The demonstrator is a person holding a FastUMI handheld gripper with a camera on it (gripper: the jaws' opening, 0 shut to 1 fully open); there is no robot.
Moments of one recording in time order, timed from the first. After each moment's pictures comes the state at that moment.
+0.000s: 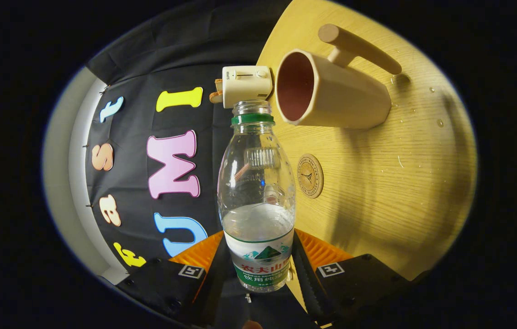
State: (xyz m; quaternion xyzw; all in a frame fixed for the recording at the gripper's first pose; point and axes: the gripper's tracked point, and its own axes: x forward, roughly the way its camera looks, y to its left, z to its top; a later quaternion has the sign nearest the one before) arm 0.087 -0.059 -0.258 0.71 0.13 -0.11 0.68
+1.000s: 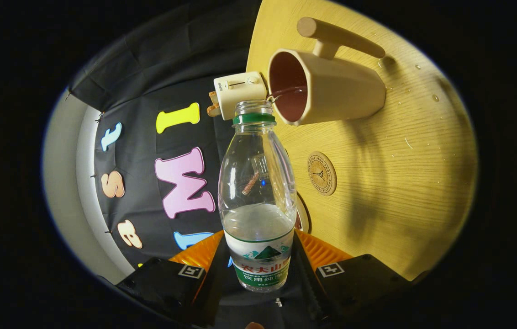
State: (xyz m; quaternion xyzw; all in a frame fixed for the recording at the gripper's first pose) arm 0.097 -0.070 -0.234 0.77 0.08 -0.11 0.63
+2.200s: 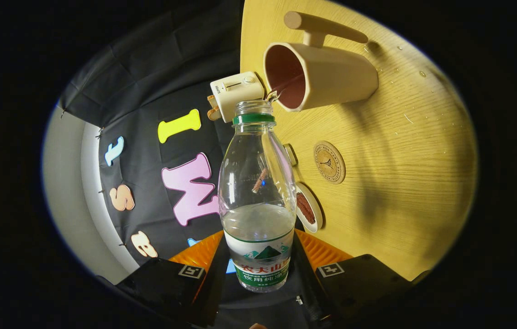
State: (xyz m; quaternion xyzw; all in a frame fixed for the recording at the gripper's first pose) arm 0.103 -0.067 -0.222 0.80 0.05 -0.10 0.59
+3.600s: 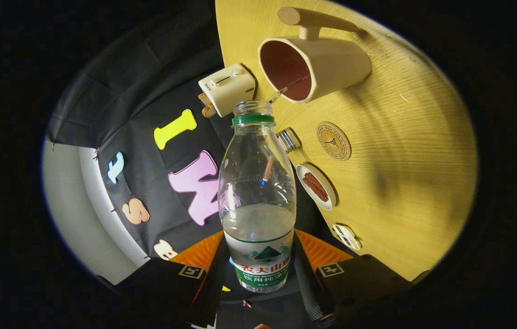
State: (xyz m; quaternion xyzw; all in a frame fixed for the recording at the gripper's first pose) arm 0.091 -0.074 -0.195 0.86 0.07 -0.07 0.50
